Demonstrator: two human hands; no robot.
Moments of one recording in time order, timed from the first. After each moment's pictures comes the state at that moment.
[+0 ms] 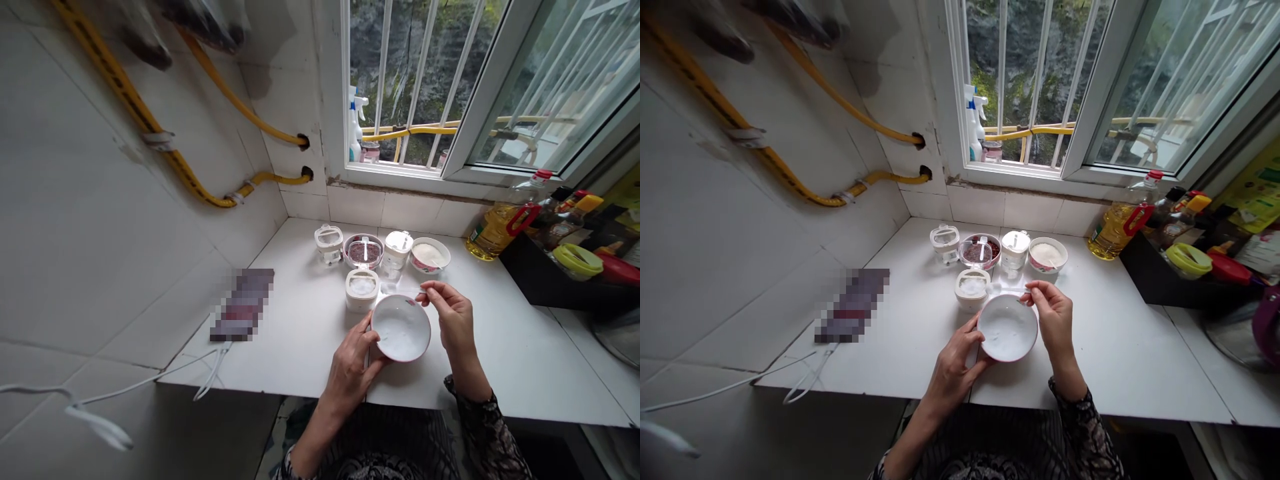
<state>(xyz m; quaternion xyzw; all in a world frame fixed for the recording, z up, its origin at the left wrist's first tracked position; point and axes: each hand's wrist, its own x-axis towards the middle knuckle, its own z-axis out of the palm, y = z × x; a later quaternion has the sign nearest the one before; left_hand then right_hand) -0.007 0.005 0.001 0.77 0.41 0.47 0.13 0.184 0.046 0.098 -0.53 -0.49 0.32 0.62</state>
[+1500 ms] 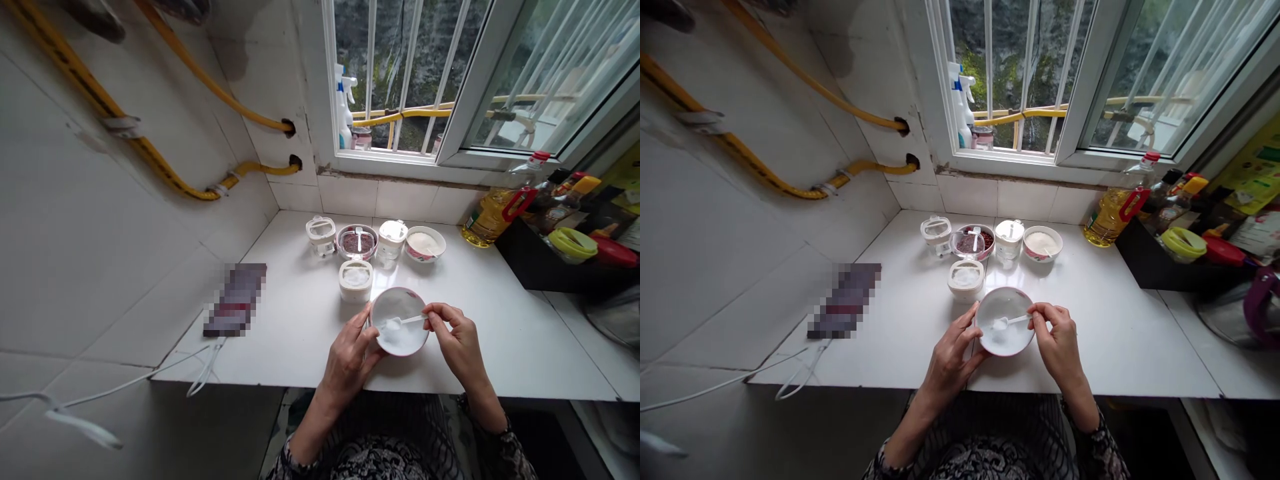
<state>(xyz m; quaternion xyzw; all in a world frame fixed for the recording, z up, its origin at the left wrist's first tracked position) -0.006 0.004 0.007 0.80 0.38 0.46 0.04 0.206 -0.004 0.076 -0.65 -0.58 0.22 0.44</state>
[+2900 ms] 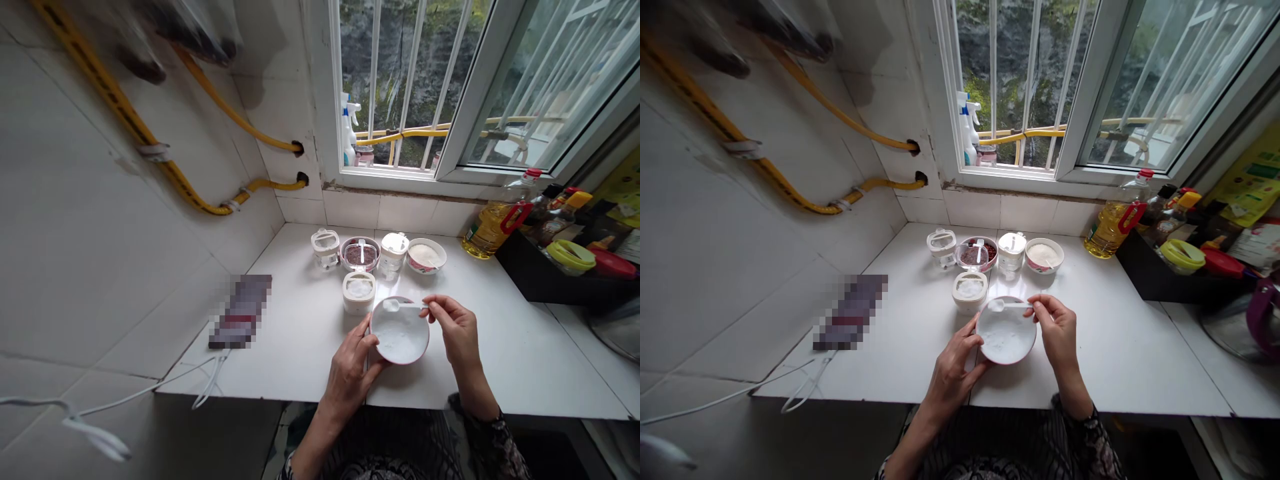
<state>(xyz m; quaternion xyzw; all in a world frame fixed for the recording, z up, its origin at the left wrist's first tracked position) -0.007 0.004 0.003 0.78 0.40 0.47 0.09 0.193 0.025 0.094 -0.56 -0.50 0.30 0.59</state>
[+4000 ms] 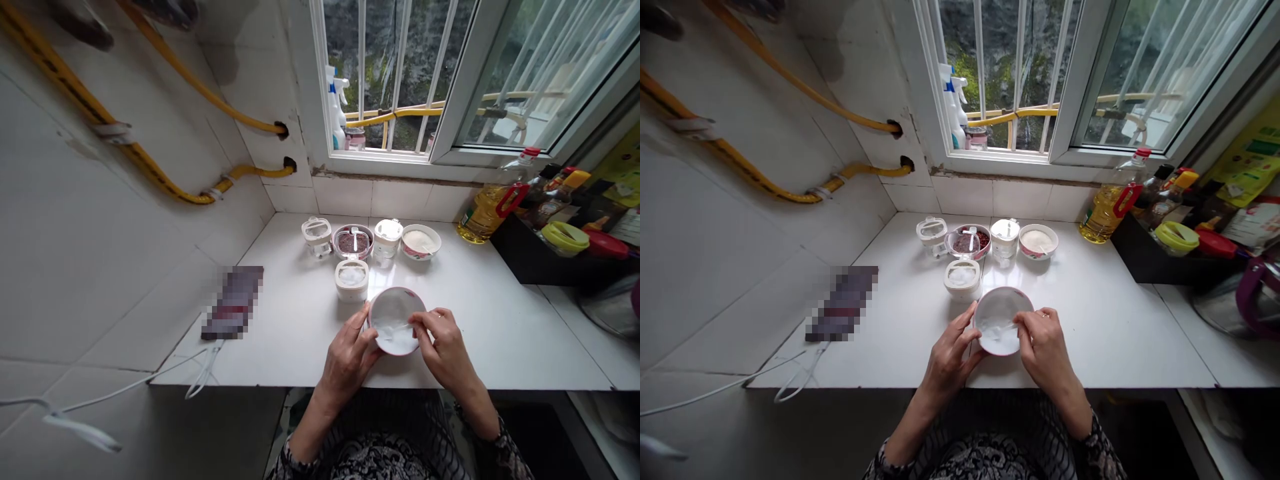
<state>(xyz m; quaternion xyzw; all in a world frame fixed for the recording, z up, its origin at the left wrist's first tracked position) -0.005 0.003 0.010 0.81 0.36 0.46 0.01 0.198 -0.015 0.072 -0.54 -0.75 0.03 0.37</state>
